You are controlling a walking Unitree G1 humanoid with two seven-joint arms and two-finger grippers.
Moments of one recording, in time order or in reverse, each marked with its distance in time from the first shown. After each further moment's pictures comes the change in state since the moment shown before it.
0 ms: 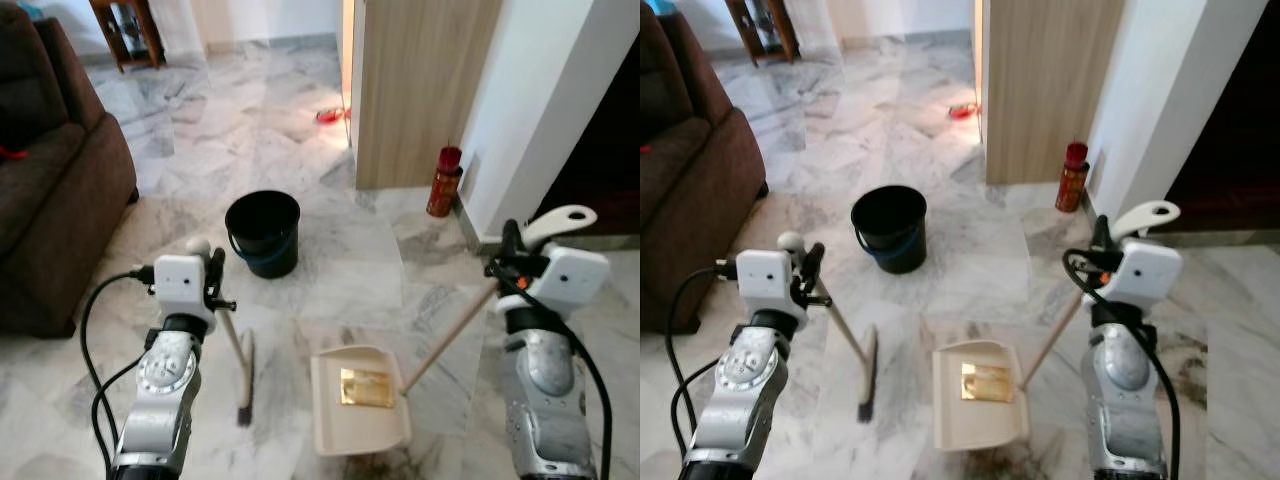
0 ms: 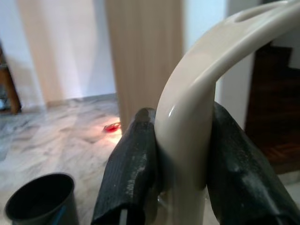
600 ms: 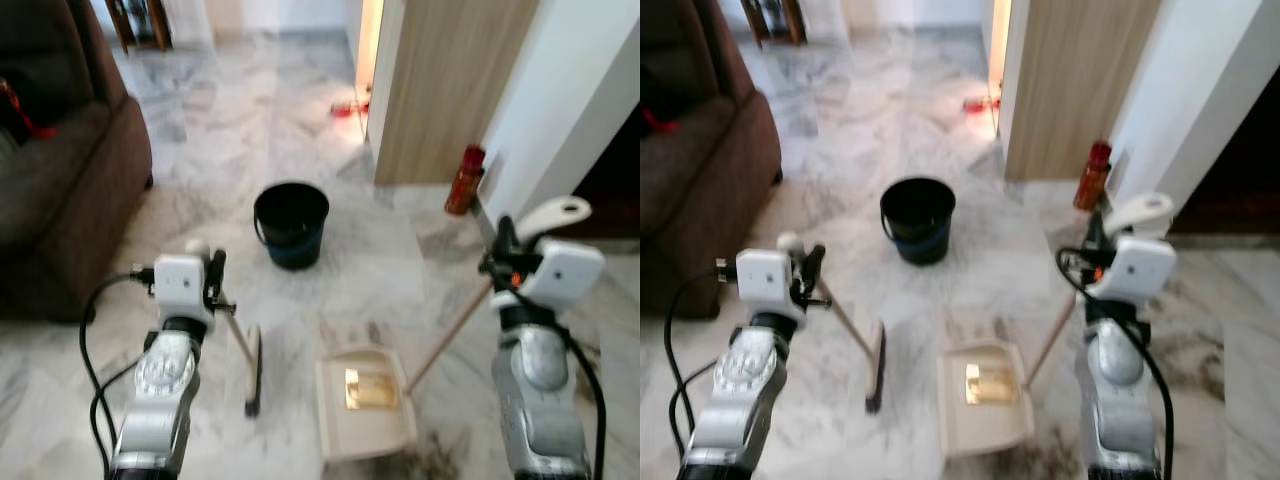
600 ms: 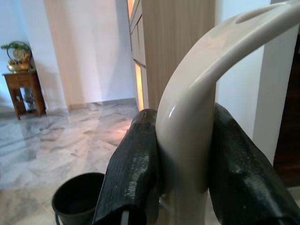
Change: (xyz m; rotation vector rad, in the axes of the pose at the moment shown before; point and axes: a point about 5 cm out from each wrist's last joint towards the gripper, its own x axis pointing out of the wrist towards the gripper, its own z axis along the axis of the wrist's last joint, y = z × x) left arm -0.002 0.004 -0.002 0.019 0.012 0.006; right arm 0.003 0.015 0.009 0.034 -0.032 0.045
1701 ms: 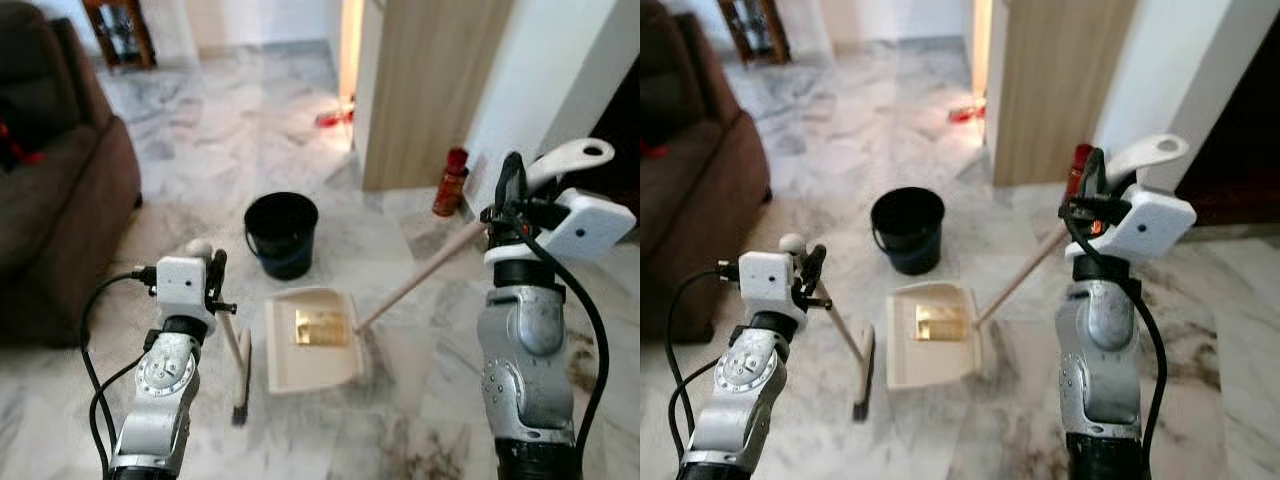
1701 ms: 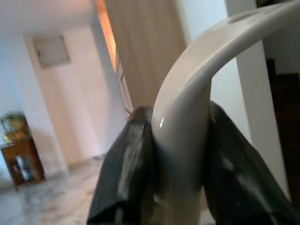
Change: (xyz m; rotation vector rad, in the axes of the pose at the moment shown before) left arm 0.001 -0.008 0.000 0.013 -0.002 -0.024; right arm 0.019 0.020 0.052 0.155 -0.197 -0.011
